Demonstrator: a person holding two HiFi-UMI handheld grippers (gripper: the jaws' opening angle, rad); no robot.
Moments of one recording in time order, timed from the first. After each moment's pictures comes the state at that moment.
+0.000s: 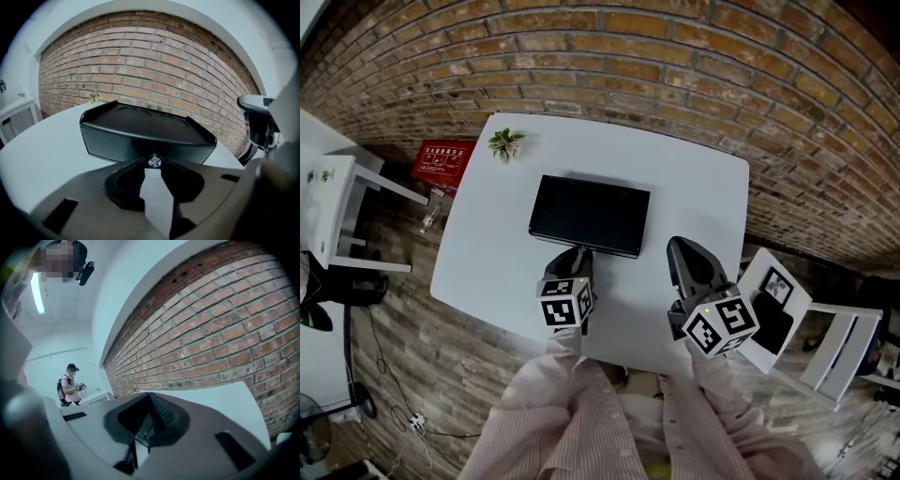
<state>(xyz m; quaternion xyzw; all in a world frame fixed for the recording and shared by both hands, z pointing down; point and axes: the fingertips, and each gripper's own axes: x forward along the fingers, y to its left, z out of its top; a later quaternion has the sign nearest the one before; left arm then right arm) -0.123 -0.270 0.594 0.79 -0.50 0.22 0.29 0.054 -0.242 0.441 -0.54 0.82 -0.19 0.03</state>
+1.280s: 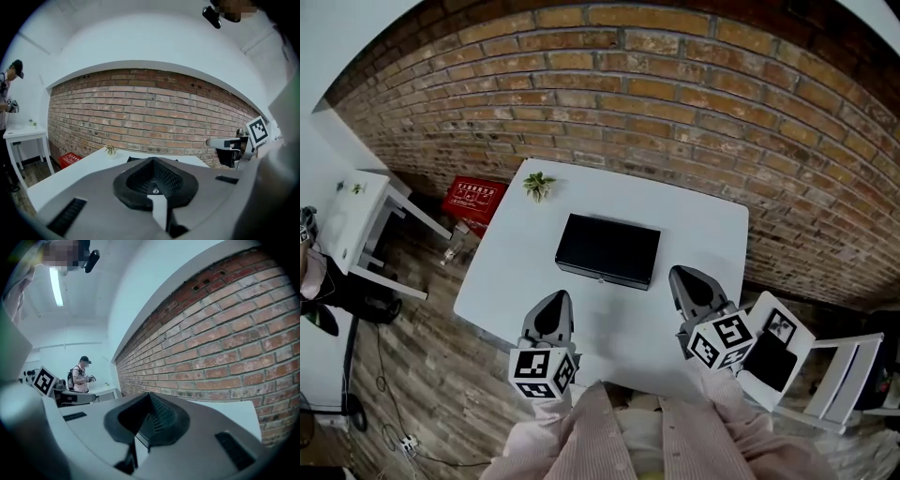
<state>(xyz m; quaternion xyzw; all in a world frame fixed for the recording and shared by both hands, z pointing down) -0.177 -0.205 0.422 0.82 -0.56 0.08 0.13 0.036 -0.226 0.410 -0.49 0.86 -0.11 0.00</state>
